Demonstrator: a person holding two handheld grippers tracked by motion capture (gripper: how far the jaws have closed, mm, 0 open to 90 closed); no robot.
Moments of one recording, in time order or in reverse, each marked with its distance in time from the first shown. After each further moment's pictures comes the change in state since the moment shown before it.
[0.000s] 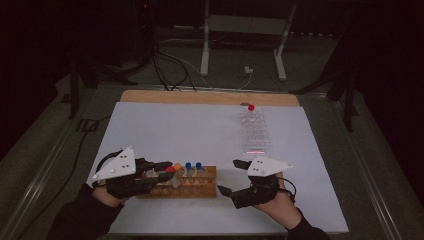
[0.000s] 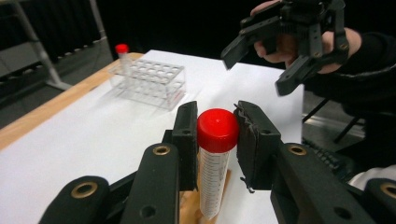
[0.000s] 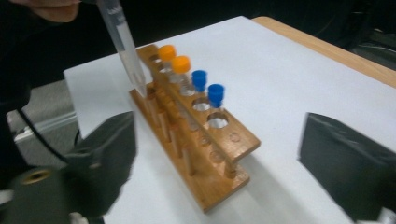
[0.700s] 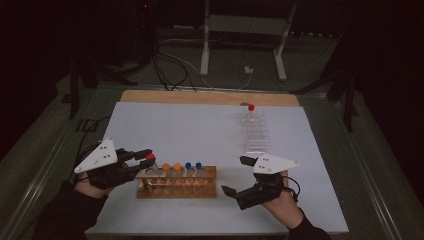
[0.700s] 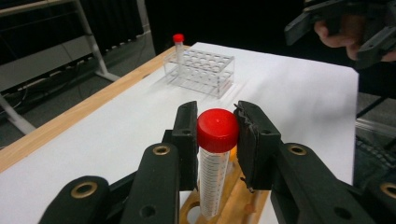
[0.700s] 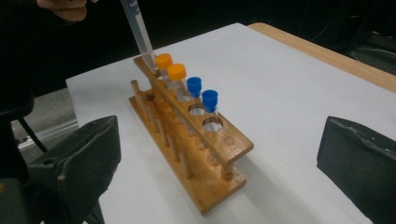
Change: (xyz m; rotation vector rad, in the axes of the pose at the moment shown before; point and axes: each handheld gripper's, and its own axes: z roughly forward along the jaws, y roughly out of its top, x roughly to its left) left arm 0.030 -0.018 -0.021 0.013 0.155 -0.028; right arm -0.005 0.001 -0.008 -0.026 0.002 0.014
